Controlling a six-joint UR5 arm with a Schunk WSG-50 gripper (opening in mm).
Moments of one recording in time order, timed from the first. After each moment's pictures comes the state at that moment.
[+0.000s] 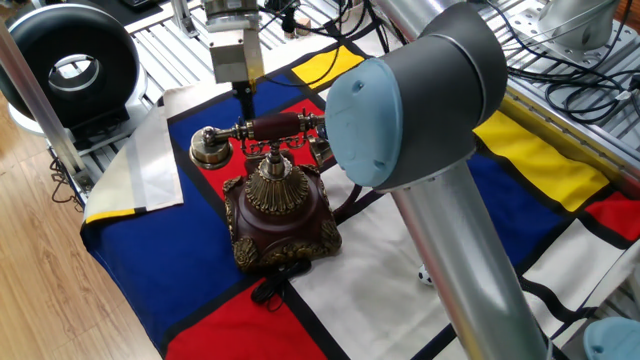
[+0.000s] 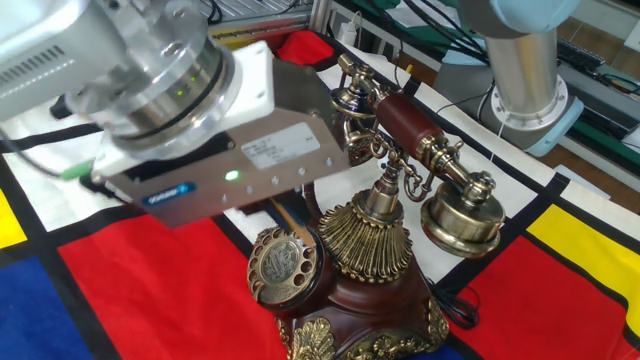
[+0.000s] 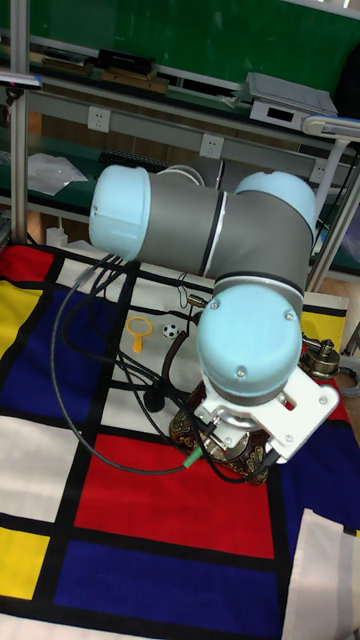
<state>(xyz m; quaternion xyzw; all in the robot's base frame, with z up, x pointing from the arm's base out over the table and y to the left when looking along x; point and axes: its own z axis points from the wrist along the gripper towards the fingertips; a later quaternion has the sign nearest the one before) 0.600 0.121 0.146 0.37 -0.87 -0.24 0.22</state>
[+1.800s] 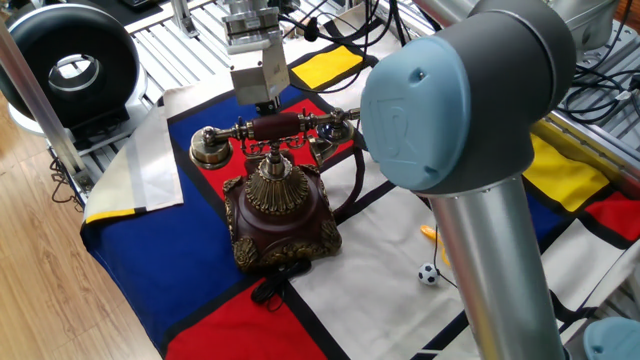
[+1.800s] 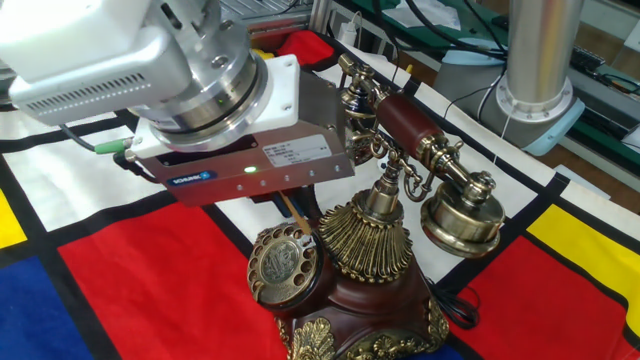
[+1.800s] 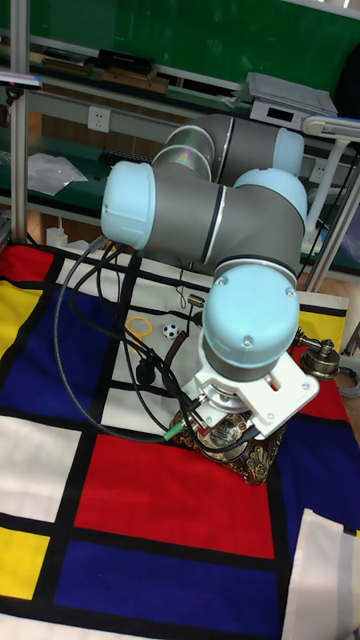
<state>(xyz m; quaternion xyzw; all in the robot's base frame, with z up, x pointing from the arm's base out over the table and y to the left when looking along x) 0.580 0.104 0.124 0.35 -0.89 -0.19 0.22</state>
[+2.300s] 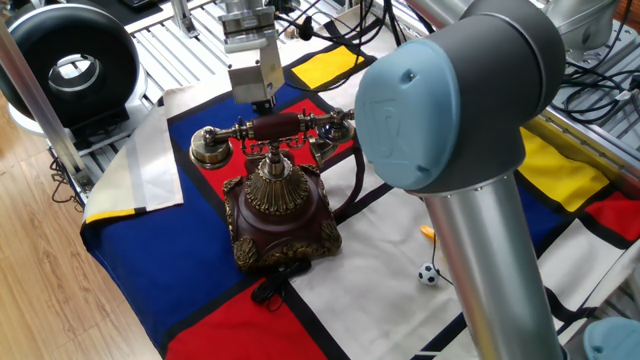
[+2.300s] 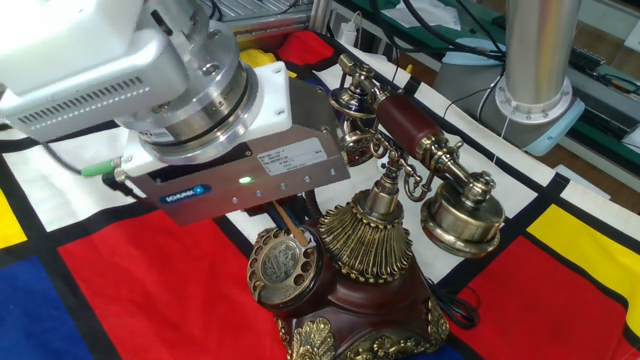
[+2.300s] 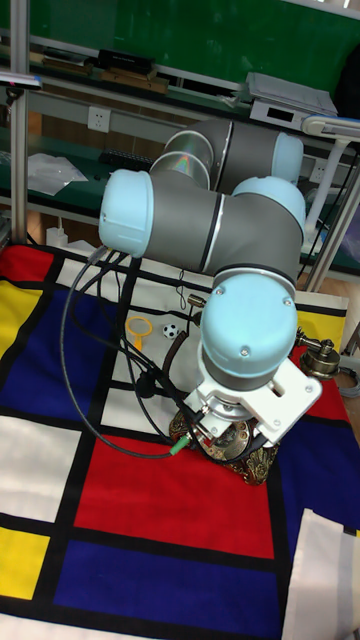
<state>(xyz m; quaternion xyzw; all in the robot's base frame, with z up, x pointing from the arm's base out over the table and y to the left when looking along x) 0.588 0.111 0.119 0.40 -0.87 -0.22 0.20</state>
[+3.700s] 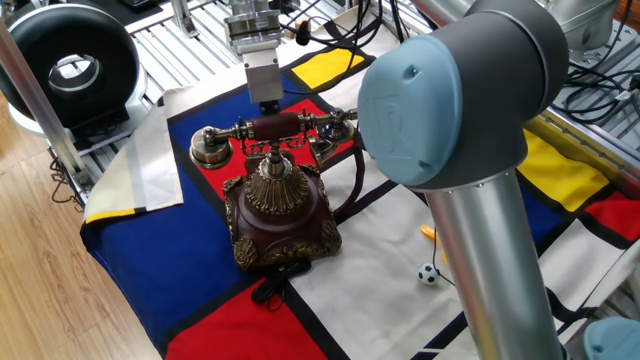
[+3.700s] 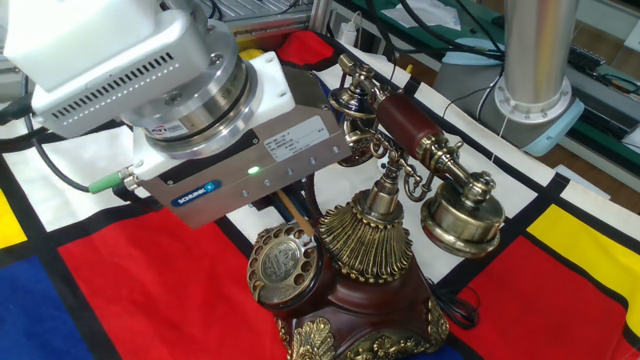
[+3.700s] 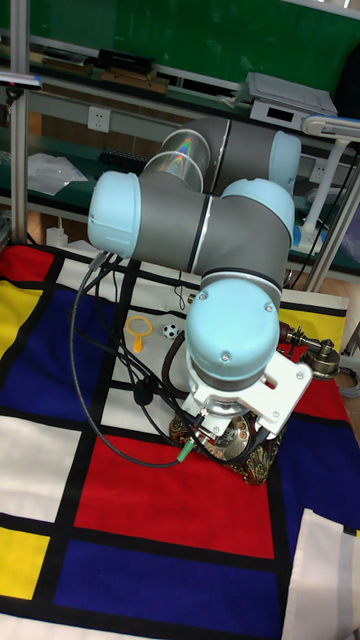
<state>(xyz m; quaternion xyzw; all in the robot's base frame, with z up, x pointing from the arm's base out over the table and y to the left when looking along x) 0.575 0.105 0.118 0.46 -0.83 -0.25 0.20</state>
